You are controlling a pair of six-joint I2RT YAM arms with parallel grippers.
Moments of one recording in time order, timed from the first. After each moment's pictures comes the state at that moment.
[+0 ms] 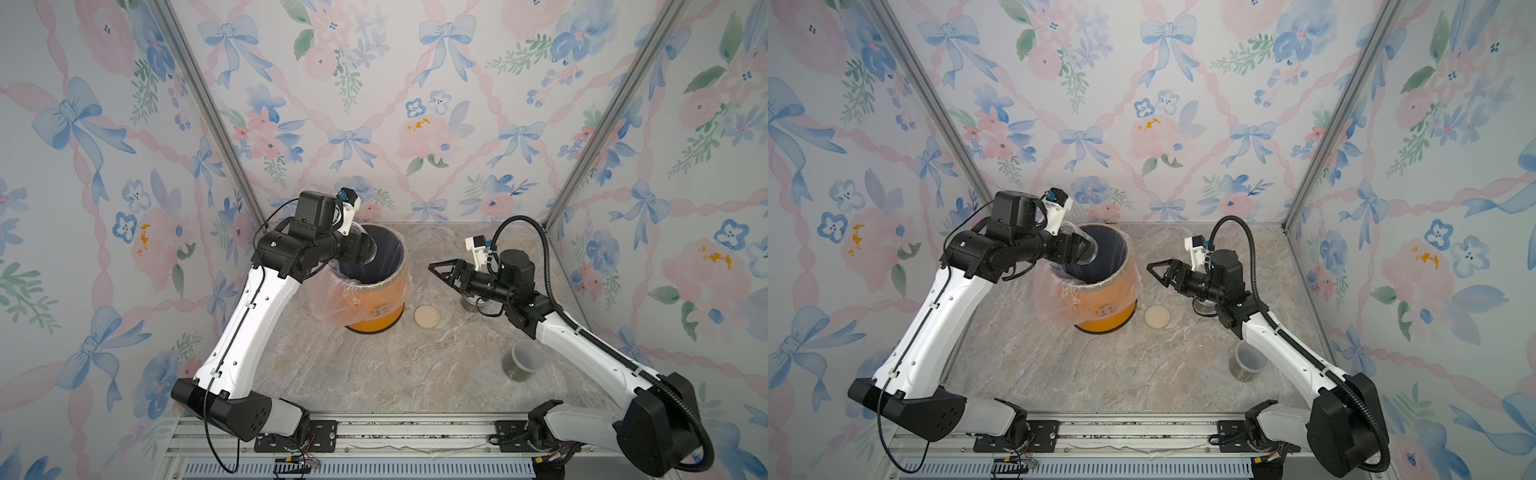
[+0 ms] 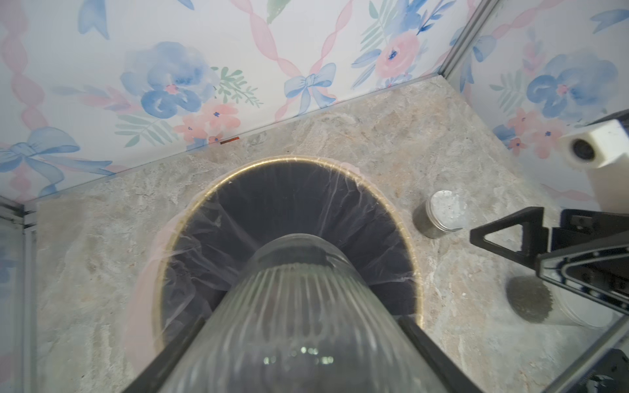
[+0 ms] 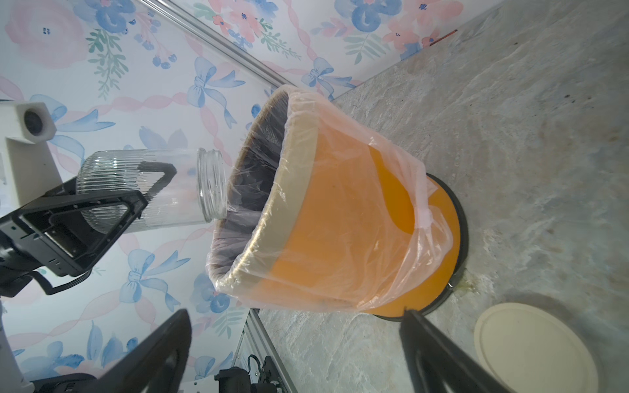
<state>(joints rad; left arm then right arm) -0.37 1.42 1.78 -1.02 0.13 -0.04 0.44 1.25 0.89 0.10 -0.57 0.88</state>
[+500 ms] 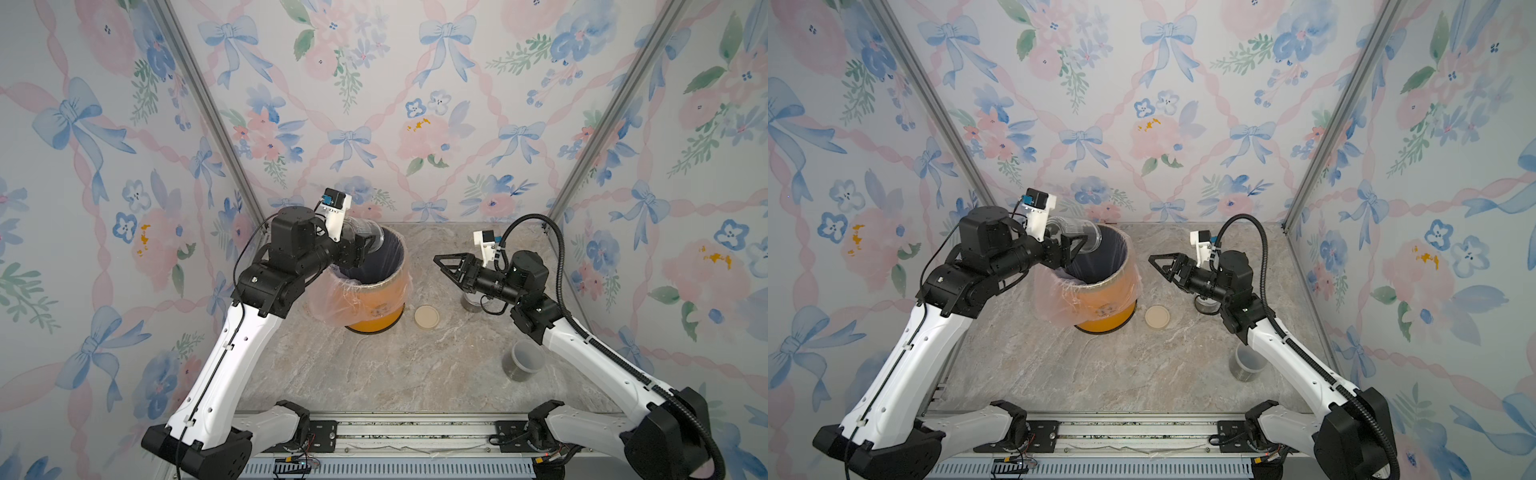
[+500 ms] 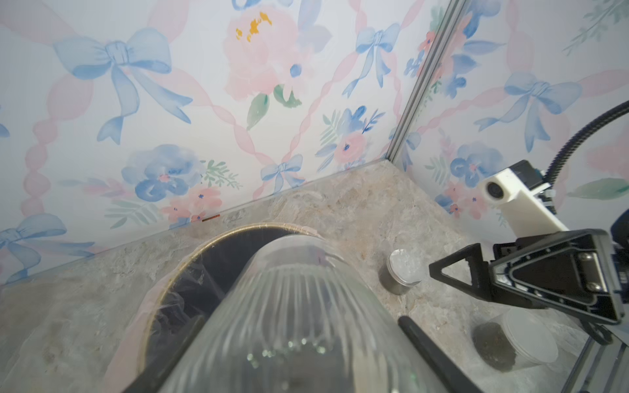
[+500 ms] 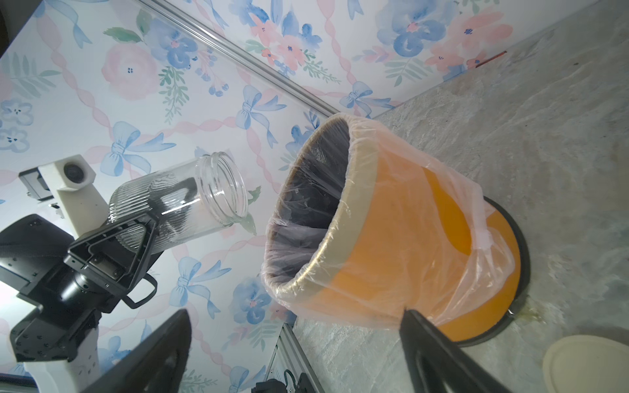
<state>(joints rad) -0.38 1.14 1.47 -0.59 0.21 -0.08 0.46 1.17 0.89 0.21 -0.57 1.01</state>
